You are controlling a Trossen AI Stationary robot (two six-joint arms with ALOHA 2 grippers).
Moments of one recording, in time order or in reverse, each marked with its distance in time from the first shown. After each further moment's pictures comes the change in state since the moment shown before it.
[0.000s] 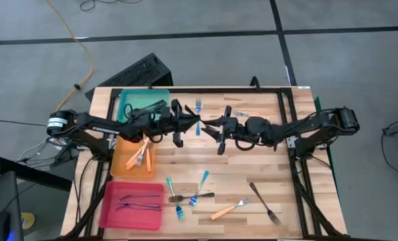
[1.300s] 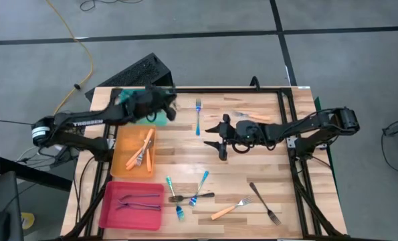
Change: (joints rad) left arm 0.304 -0.231 0.065 -0.923 -0.242 0.056; right arm -0.021 0.000 0.000 -0.382 -0.059 0.077
